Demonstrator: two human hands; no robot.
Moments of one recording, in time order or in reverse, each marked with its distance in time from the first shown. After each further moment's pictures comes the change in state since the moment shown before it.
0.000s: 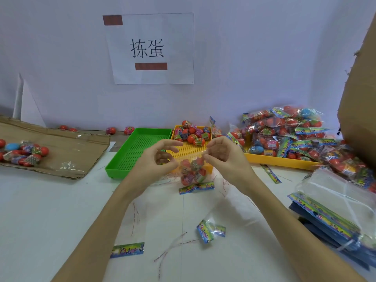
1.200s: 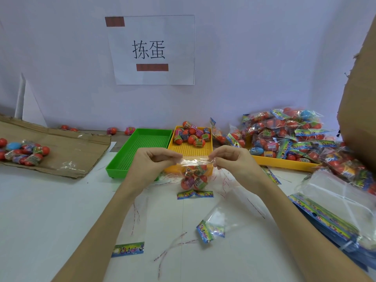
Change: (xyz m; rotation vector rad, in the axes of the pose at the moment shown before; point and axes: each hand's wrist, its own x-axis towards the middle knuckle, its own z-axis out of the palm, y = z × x) left_hand 0.001 -0.006 0.001 -0.036 0.109 0.082; right_hand 0.003 0.012 -0.024 0.050 -0.102 0.125
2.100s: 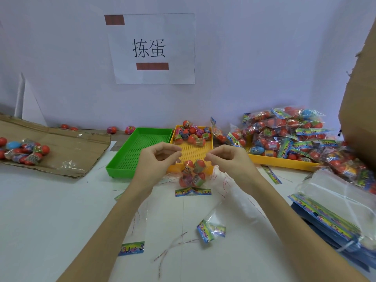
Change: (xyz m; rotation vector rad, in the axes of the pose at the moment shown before) left_hand 0.000 0.005 0.018 -0.017 0.142 -0.125; right_hand 0.002 -0.004 0.016 -0.052 0.085 0.033
